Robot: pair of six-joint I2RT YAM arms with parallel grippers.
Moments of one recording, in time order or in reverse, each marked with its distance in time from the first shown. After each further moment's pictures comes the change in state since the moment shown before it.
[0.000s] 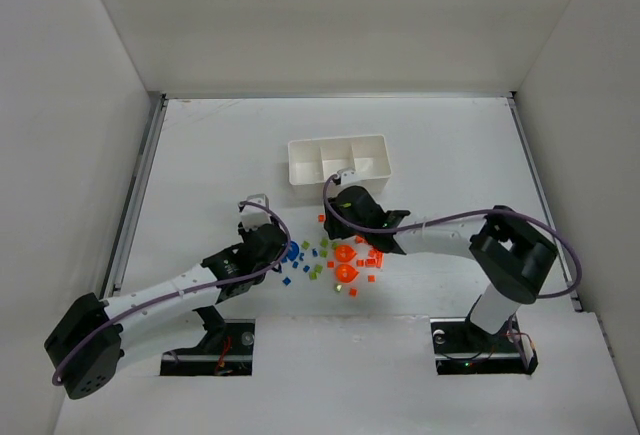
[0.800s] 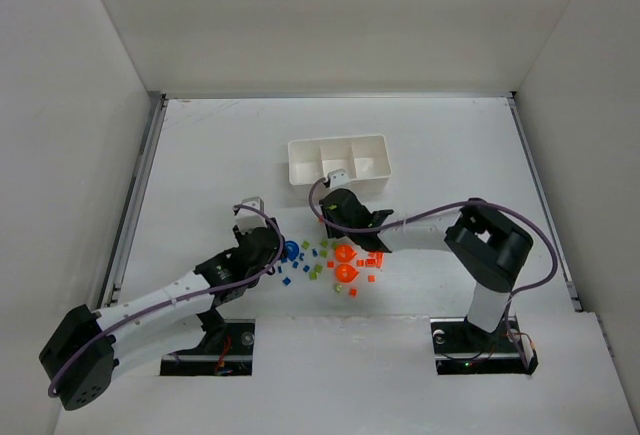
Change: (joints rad) left arm 0.022 -0.081 -0.055 0.031 0.058 -0.005; right arm 0.023 0.145 0.082 -0.002 0.129 -0.072
